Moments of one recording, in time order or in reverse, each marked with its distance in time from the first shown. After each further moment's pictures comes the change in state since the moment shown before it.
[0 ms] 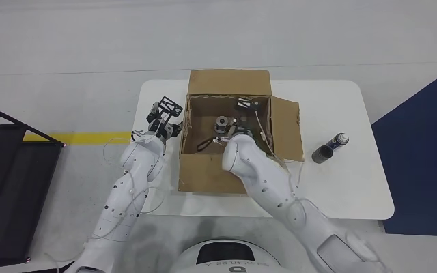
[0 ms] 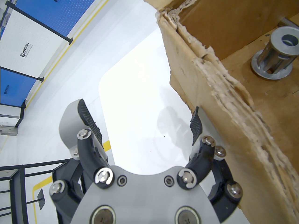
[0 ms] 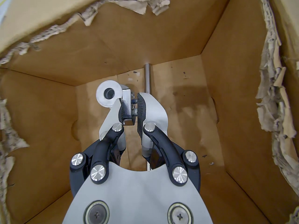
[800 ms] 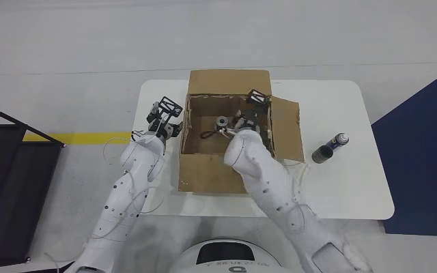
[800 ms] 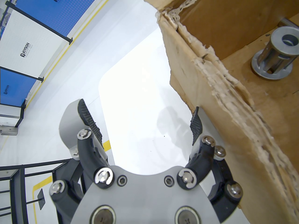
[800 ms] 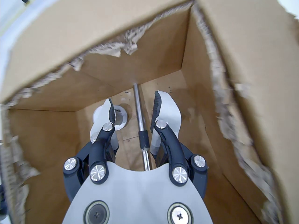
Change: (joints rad) left arm 0.000 0.000 0.000 0.000 0.000 0.000 0.000; right arm -0.172 -0.053 0.180 -0.235 -0.127 -0.005 -0.068
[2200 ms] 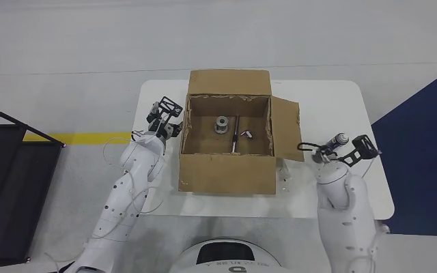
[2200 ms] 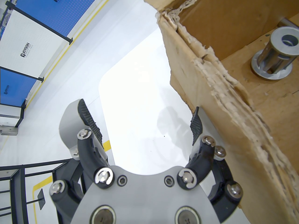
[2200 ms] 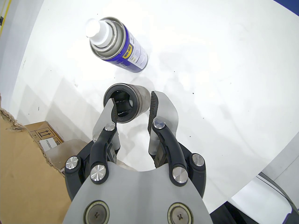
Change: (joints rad) left arm 0.000 0.000 0.000 0.000 0.000 0.000 0.000; right arm -0.390 0.082 0.648 -0.229 0.065 -0.014 0.139
